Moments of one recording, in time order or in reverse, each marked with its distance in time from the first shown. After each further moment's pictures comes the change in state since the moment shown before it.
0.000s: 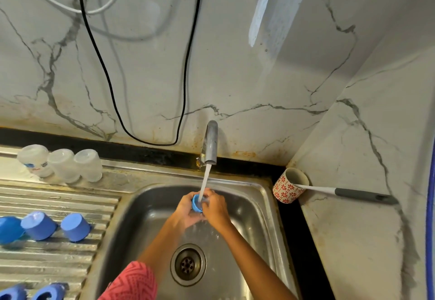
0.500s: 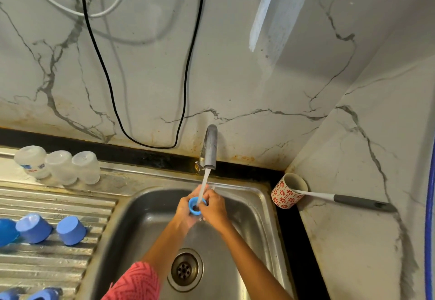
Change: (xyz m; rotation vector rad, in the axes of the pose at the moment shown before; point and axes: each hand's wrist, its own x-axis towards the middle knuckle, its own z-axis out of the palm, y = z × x) left_hand 0.005 0.002 0.009 -0.234 -0.018 0.116; right_hand 0.016 0.003 0.002 0.061 0.001 0.106
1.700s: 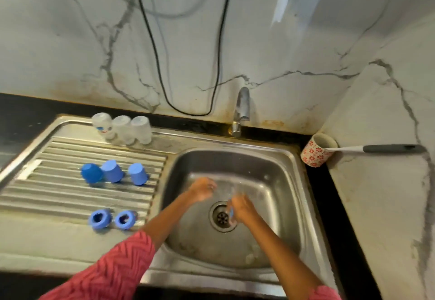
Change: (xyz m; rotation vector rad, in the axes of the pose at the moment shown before) left_hand -0.079 0.019 -0.083 2.038 -0.037 0.374; right_hand -0.092 0.053 0.033 -0.759 -0.315 -0.209
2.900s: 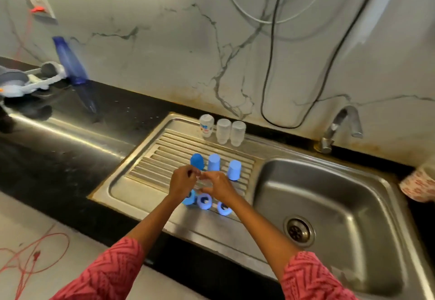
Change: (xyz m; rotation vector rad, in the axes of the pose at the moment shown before) left_hand -0.178 -0.221 -0.124 -0.342 0.775 -0.260; right_hand -0.001 -0.312 0.000 0.474 0.143 -0.653
